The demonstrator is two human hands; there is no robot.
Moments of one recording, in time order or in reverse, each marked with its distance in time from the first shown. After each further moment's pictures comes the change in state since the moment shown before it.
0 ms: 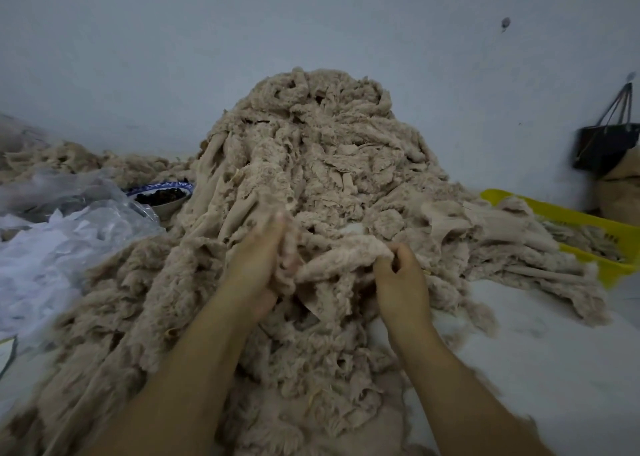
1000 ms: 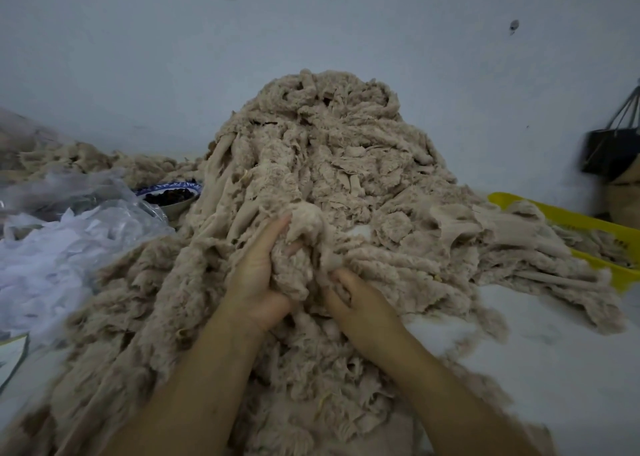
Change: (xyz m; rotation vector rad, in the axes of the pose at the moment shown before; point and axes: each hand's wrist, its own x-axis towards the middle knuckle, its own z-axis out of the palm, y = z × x) left_hand -0.004 -0.001 0.001 -0.629 -0.204 -0.080; right_hand -0.021 -0.001 0.022 -0.336 -0.532 -0.191
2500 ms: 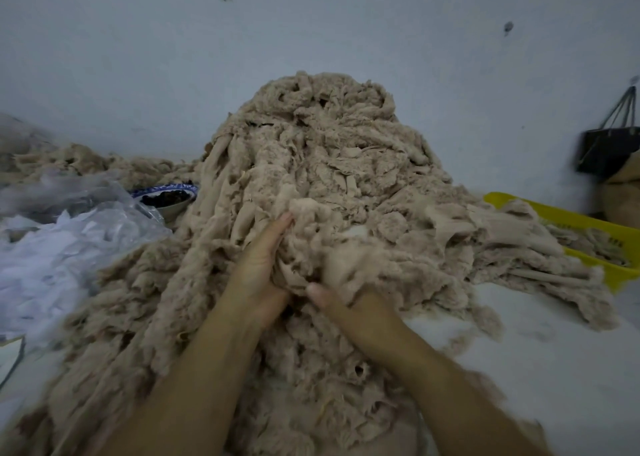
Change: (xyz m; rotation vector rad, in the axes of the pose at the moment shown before) left_hand 0.002 -0.001 0.008 0.150 0.174 0.003; right_hand -0.008 0.001 -0.008 0.240 -0.063 -0.013
